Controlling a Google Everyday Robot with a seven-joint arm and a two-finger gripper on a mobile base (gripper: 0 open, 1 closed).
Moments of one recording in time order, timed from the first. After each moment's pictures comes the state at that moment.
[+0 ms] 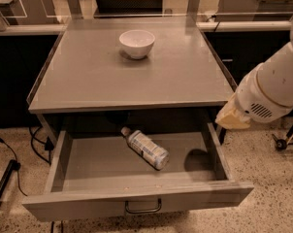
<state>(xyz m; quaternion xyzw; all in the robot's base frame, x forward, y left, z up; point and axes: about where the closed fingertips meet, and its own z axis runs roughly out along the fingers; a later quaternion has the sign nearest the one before) 0.452 -0.184 0.876 -0.51 0.84 0.00 0.21</state>
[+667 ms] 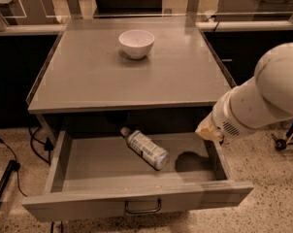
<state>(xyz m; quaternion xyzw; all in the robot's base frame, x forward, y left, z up) 0.462 -0.154 0.825 -0.46 0.85 0.02 0.24</state>
